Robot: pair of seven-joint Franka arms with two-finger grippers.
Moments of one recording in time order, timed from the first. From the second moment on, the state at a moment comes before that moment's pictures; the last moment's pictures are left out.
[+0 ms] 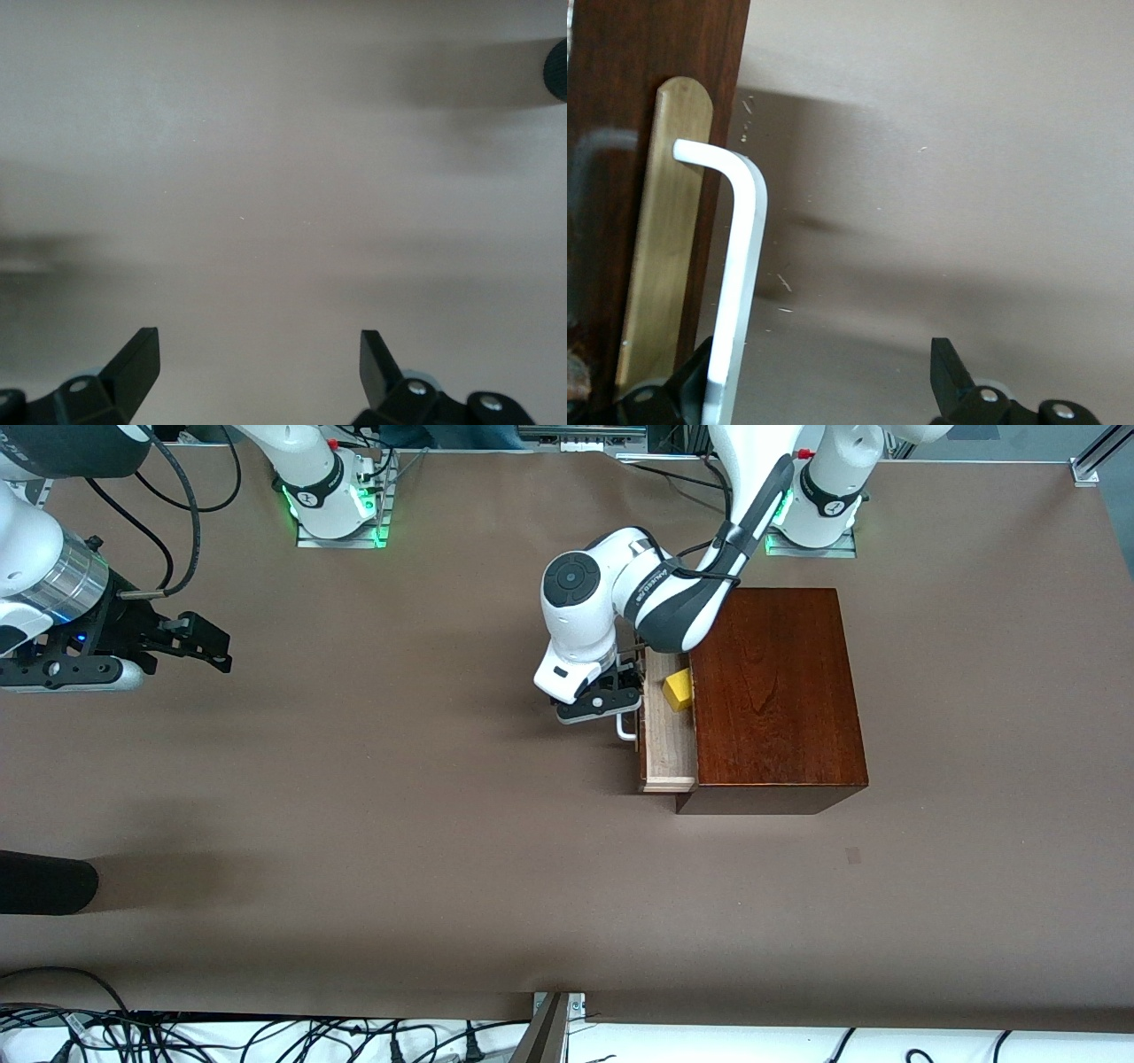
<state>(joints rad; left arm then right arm) -0.78 0.60 -0.02 -1.56 0.10 2.10 -1.06 0.14 0.06 -0.02 -1.60 0.01 1.66 0.10</state>
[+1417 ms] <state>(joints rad) -0.85 0.66 0.00 -1.46 0.10 2.11 -1.09 0.14 0.07 -0.05 -1.60 0.02 1.62 0.03</state>
